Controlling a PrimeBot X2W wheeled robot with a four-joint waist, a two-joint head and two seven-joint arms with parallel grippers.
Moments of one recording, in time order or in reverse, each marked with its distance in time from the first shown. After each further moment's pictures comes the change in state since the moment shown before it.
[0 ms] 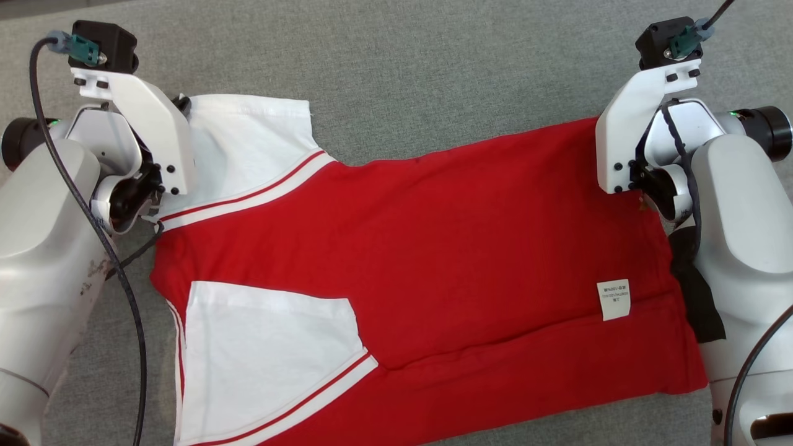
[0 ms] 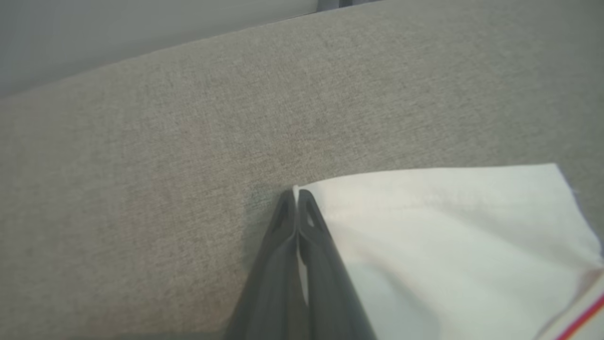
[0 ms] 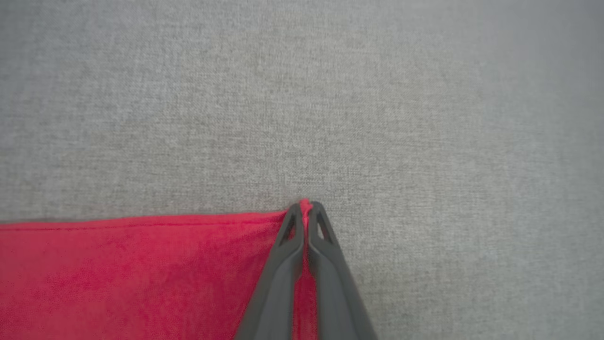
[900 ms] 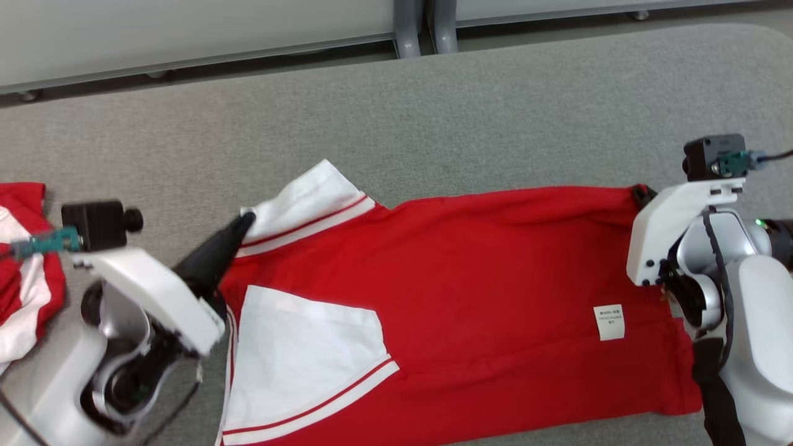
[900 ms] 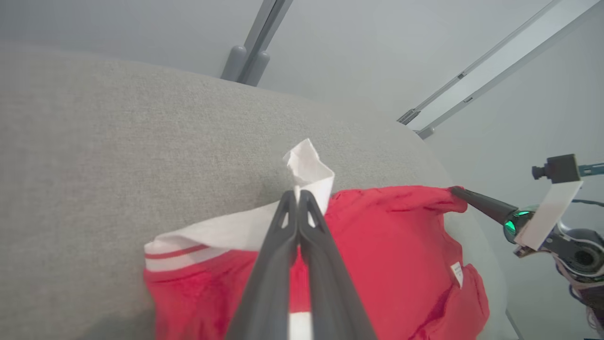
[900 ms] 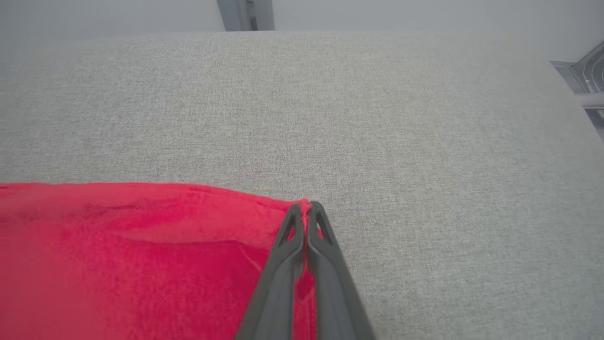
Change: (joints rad) left arm 0.602 0.148 0.227 -0.708 -0.344 -0.021 -0.194; right arm 0.343 -0.006 -0.119 -0.242 0.044 0.000 -0.167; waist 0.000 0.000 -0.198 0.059
